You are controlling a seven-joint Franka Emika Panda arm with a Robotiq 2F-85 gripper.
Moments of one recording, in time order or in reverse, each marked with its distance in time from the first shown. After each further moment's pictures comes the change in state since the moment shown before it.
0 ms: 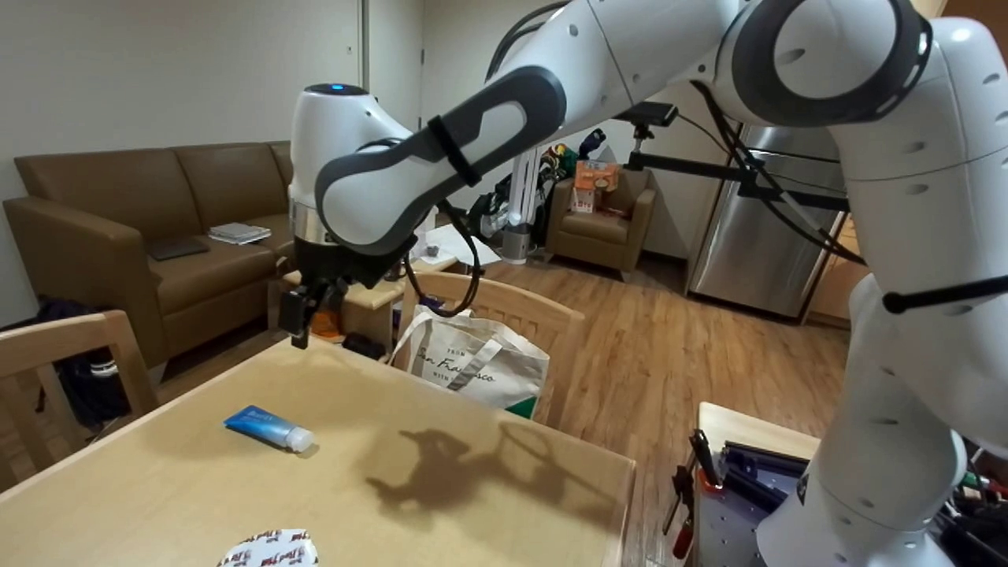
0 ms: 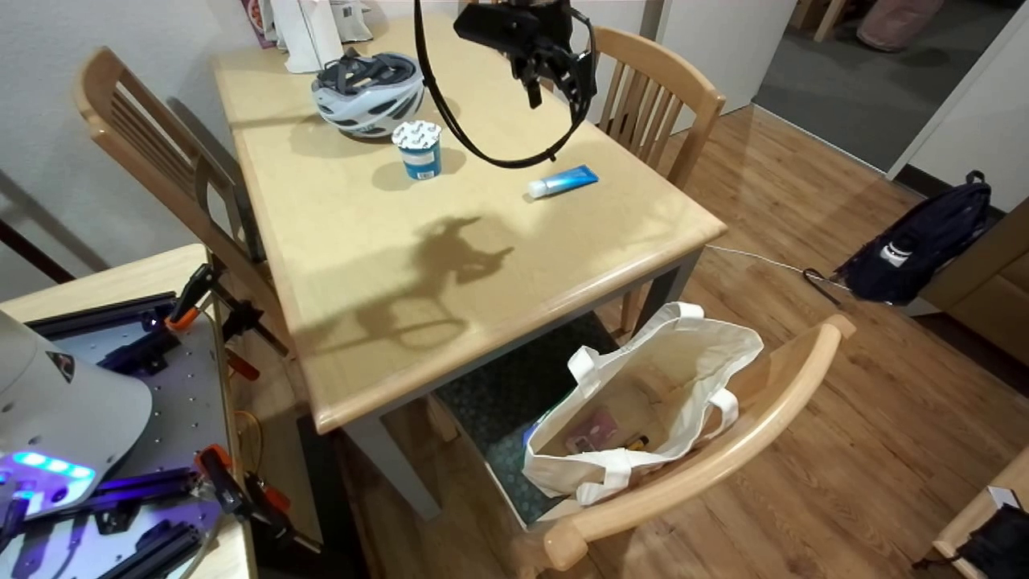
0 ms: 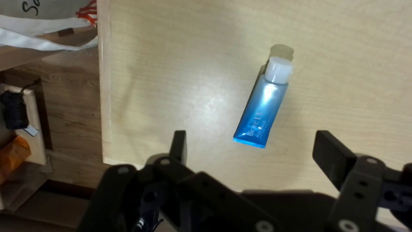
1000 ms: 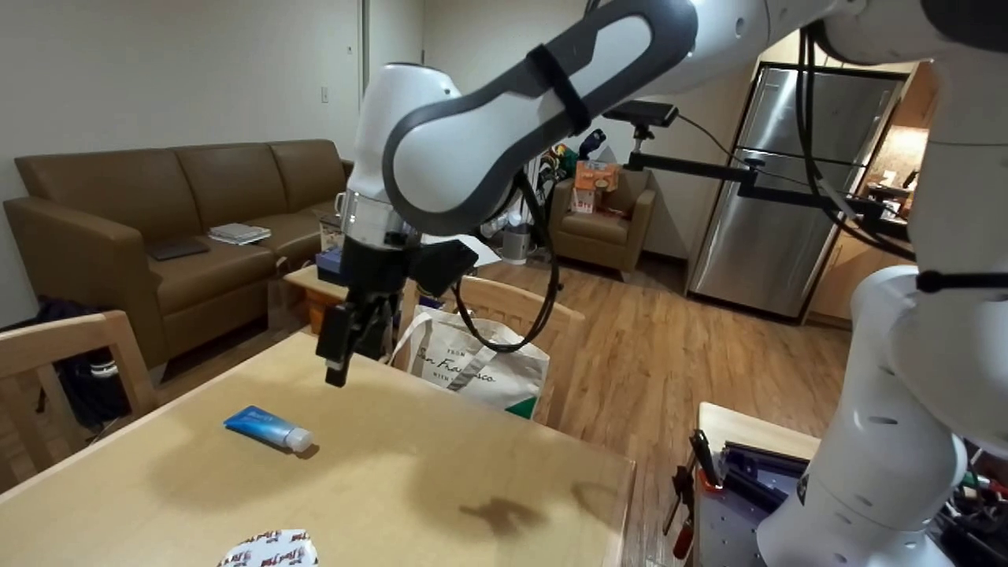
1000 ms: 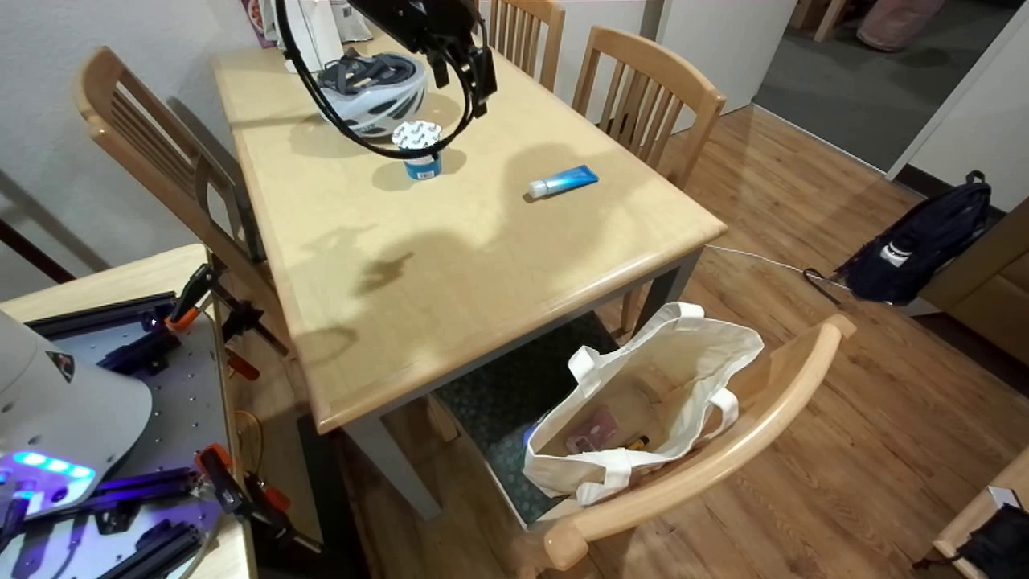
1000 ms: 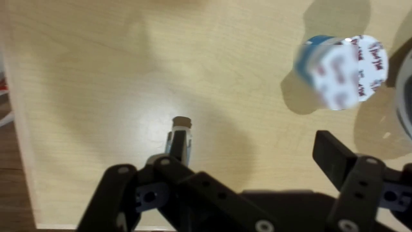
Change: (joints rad) arm -0.016 -0.319 0.104 -0.412 0.257 0.042 -0.069
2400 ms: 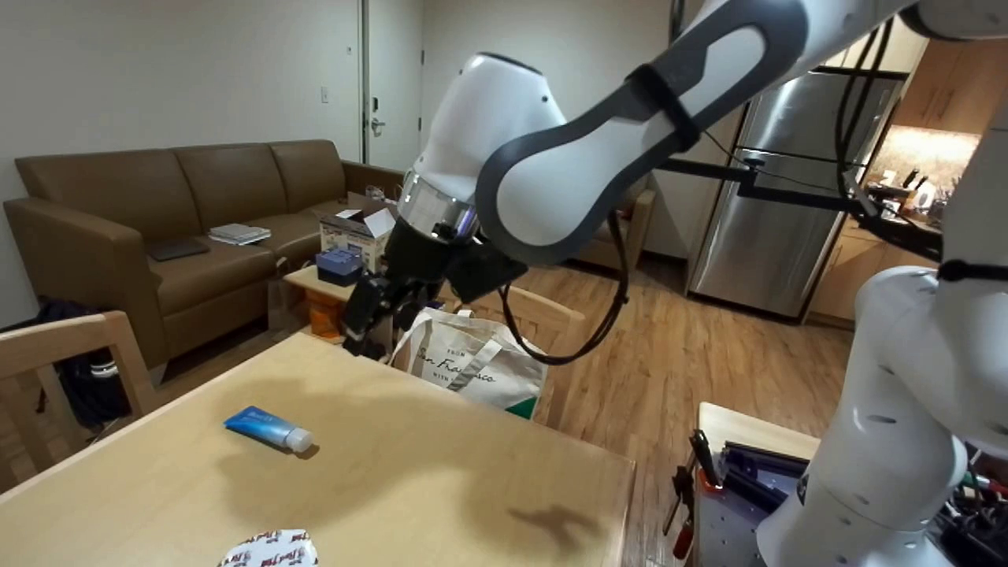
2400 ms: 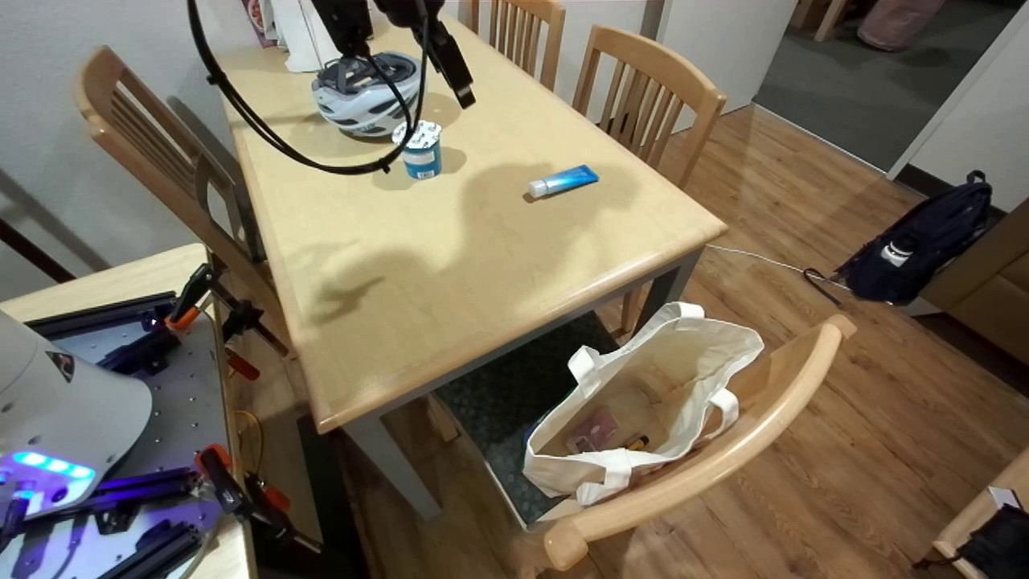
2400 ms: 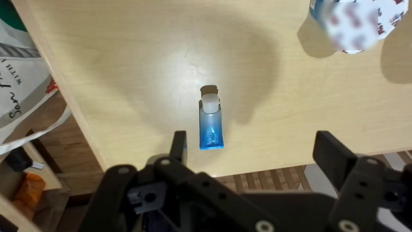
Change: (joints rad) arm -0.049 -0.198 0.044 -0.275 -0.054 0.315 0.284
